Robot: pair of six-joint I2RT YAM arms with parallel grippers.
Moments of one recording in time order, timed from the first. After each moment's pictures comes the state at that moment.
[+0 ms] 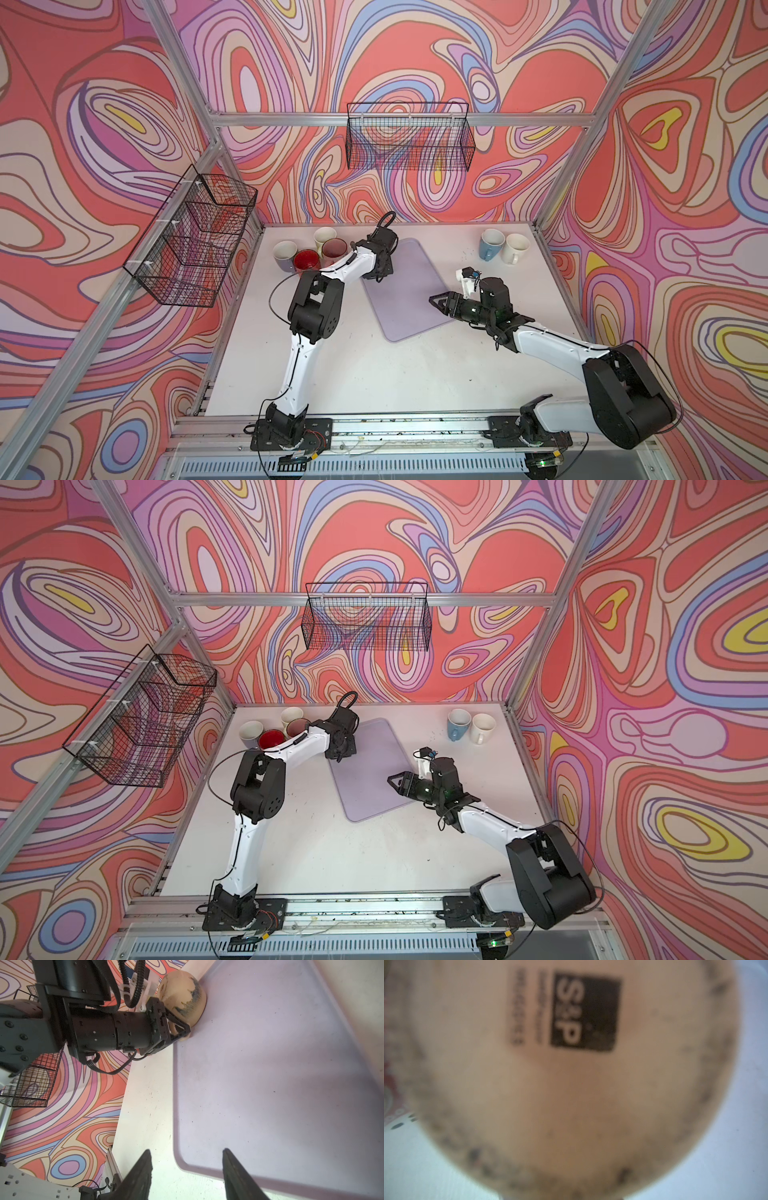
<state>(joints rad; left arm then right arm) -0.47 2.27 1.82 -0.69 -0.18 -0.62 0.37 1.36 0.58 0.28 -0.50 0.75</state>
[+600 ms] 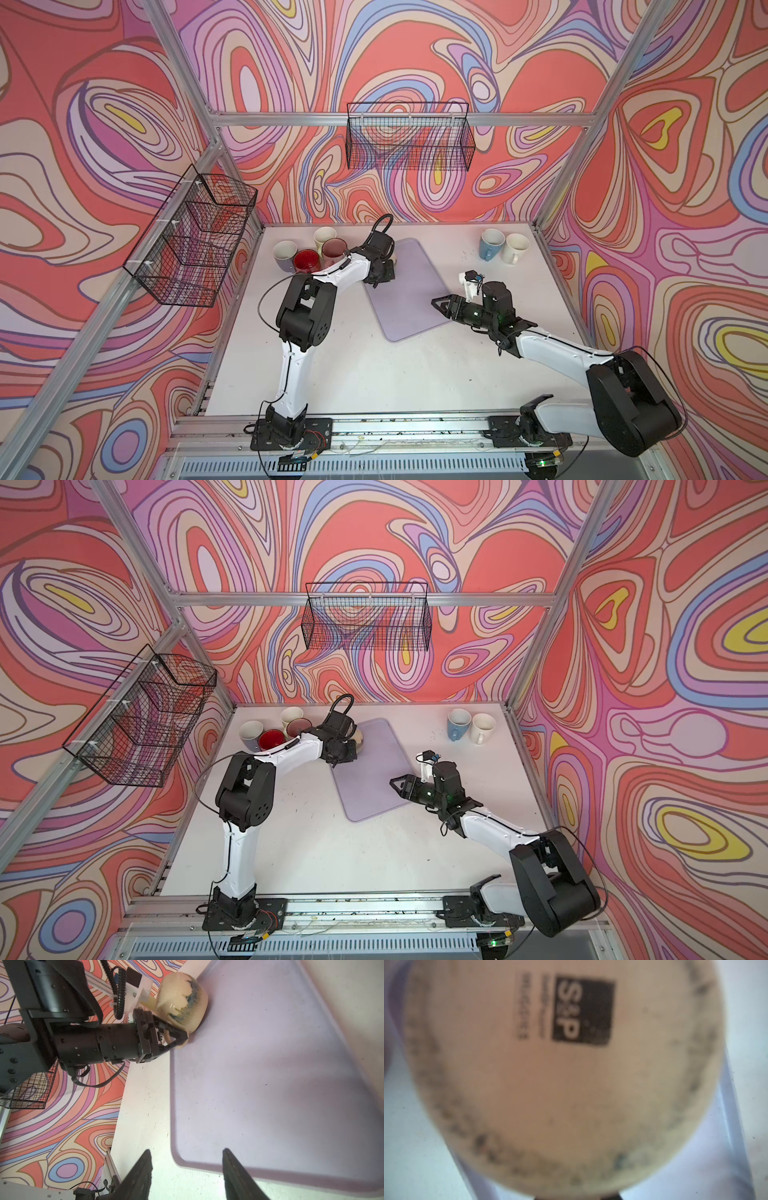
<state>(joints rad) -0.47 2.13 1.62 -0.54 0.02 -0.54 0.37 1.31 0.53 0.29 -0.48 0.76</state>
